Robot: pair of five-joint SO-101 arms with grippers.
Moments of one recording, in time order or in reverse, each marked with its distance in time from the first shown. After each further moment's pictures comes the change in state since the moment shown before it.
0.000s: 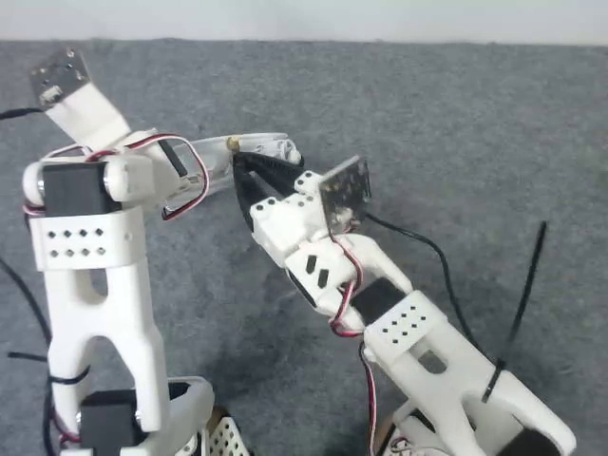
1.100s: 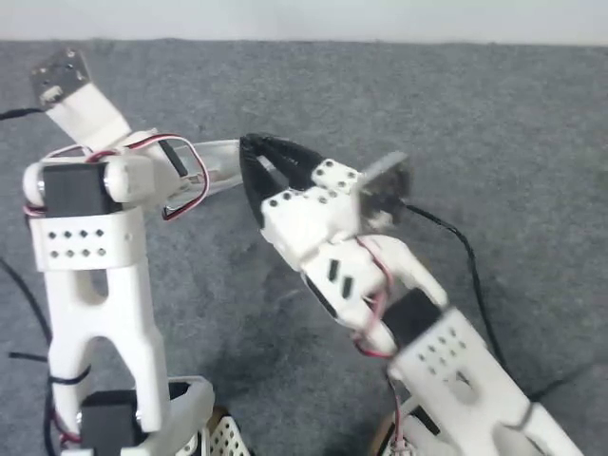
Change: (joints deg) left arm 0.0 0.1 0.0 0.0 0.0; right arm -0.2 -10.8 -6.4 13.1 0.2
